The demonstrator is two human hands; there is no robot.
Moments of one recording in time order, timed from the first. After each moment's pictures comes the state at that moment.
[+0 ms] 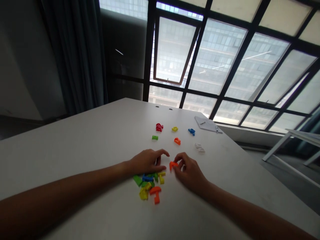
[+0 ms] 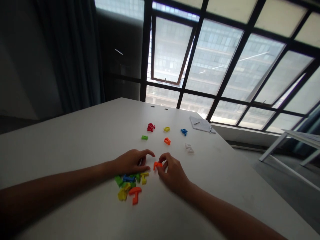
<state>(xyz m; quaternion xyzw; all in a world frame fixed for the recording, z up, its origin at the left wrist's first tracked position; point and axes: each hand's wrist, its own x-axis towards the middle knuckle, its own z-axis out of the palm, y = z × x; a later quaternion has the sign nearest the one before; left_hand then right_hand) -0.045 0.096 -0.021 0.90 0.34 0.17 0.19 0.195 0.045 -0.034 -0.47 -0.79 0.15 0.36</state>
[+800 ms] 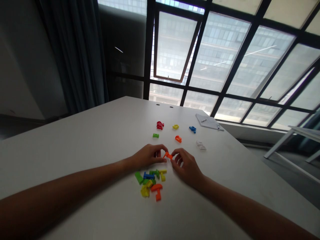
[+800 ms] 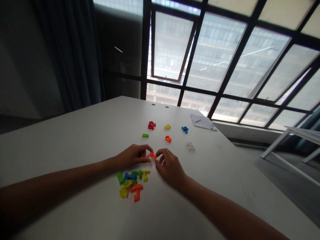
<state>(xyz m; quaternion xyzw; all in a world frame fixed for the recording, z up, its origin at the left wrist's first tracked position) -0.048 0.105 -0.031 0.85 0.37 0.23 0.30 0.183 0.056 -0.040 -0.41 -0.81 0.11 0.40</state>
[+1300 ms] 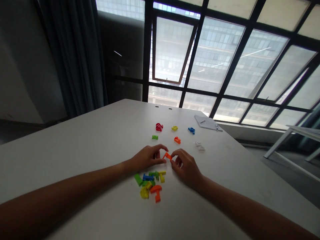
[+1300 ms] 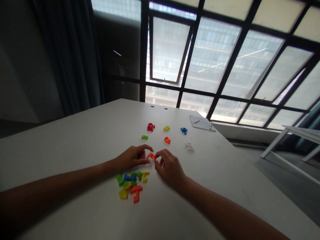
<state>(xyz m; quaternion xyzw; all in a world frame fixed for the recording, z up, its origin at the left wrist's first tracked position) -0.047 0.100 -0.025 0.84 0.37 0.25 0.30 0.183 0.055 -0.037 -0.38 -0.83 0.06 0.41</state>
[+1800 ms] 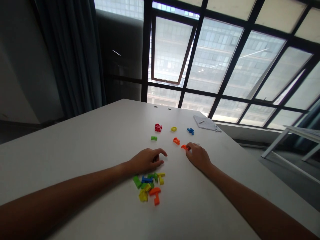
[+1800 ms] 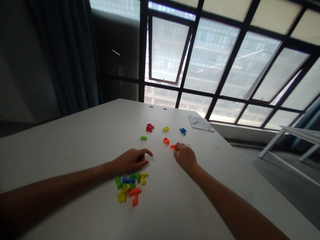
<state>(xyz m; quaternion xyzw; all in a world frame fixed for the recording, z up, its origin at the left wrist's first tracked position) -0.044 0.096 -0.019 0.87 0.38 0.19 0.24 0.249 0.114 -0.038 -0.63 -0.74 -0.10 0.21</state>
